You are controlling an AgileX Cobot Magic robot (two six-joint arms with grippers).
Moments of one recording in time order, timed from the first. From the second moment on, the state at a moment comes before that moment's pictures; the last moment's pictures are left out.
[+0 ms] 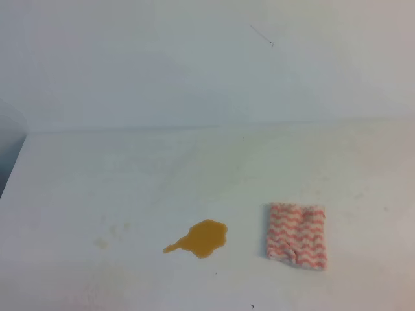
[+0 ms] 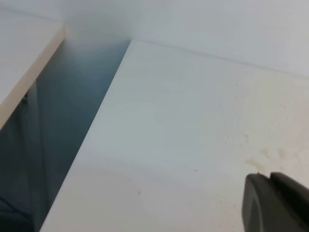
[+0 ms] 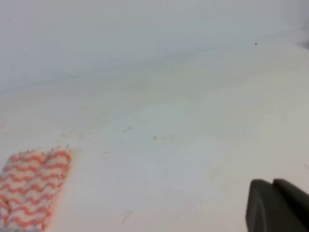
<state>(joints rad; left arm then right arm) 0.10 0.00 0.00 -0.13 0.33 -0.17 -0.04 -0.01 0.00 -0.03 0.32 0.18</state>
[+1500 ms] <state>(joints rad) 0.10 0.00 0.01 -0.13 0.33 -0.17 -0.04 -0.01 0.00 -0.03 0.30 0.18</state>
